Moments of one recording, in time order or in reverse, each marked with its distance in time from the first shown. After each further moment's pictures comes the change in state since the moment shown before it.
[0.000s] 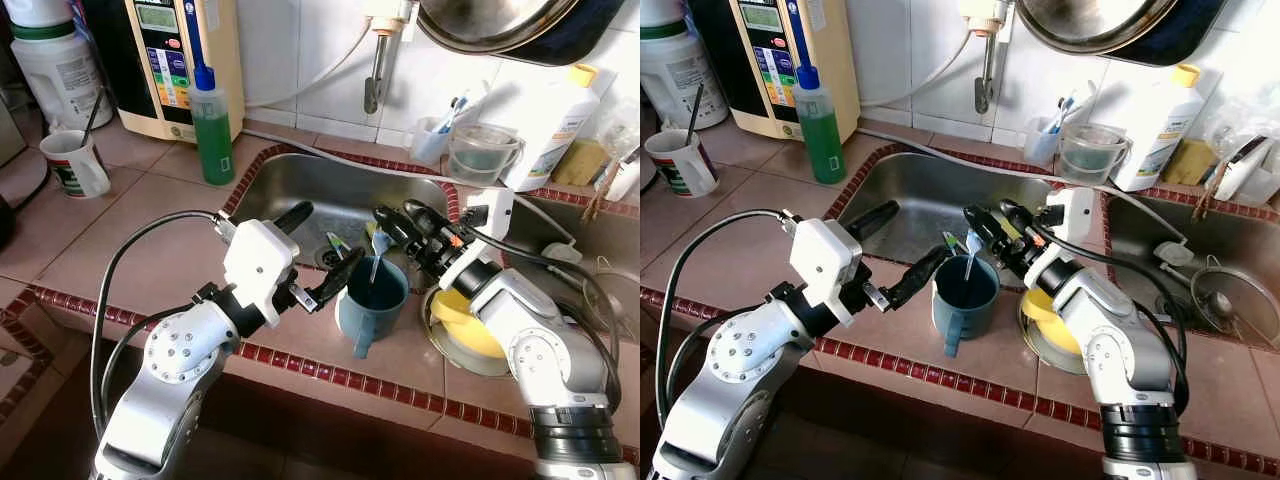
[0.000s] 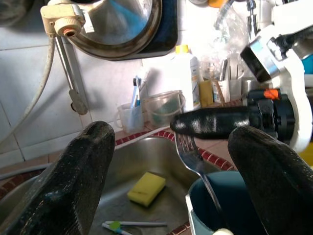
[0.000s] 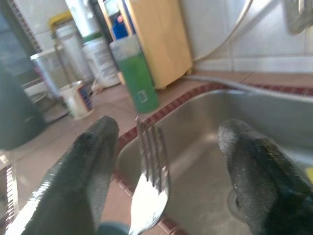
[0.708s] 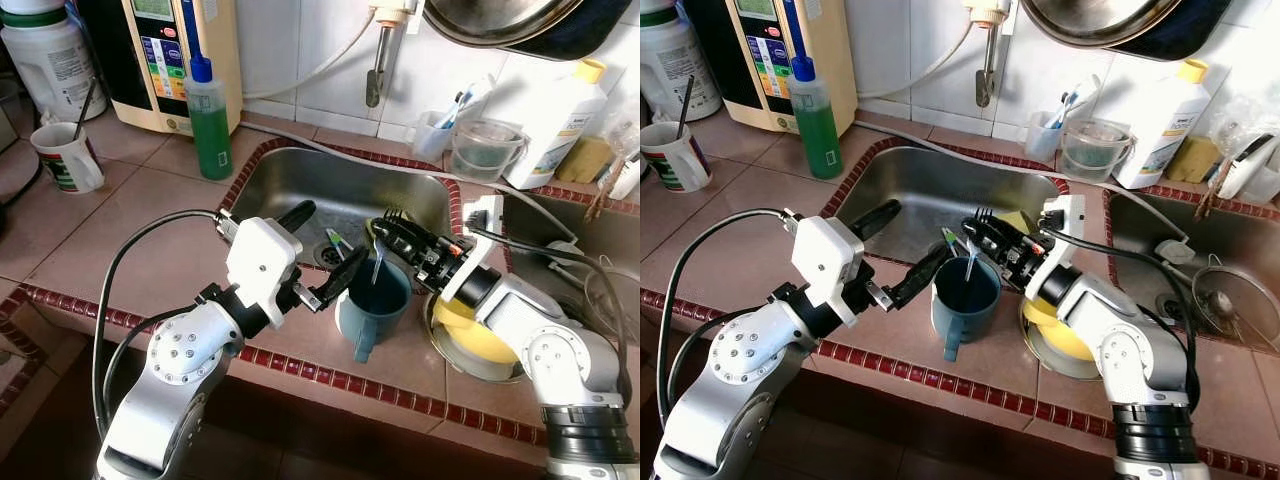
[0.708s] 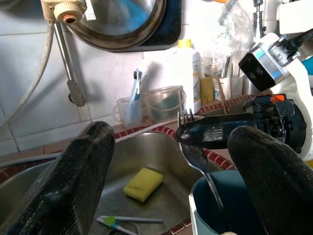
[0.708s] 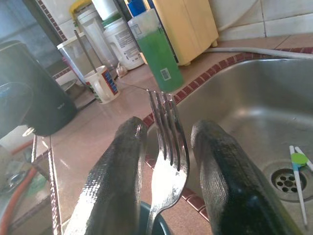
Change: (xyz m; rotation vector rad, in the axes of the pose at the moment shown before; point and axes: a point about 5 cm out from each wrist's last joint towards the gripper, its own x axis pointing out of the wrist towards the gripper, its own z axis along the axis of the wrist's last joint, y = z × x) left arm 0.001 -0.003 0.001 -0.021 0.008 0.004; right arm -0.005 0.003 -0.002 0.110 0.067 0.087
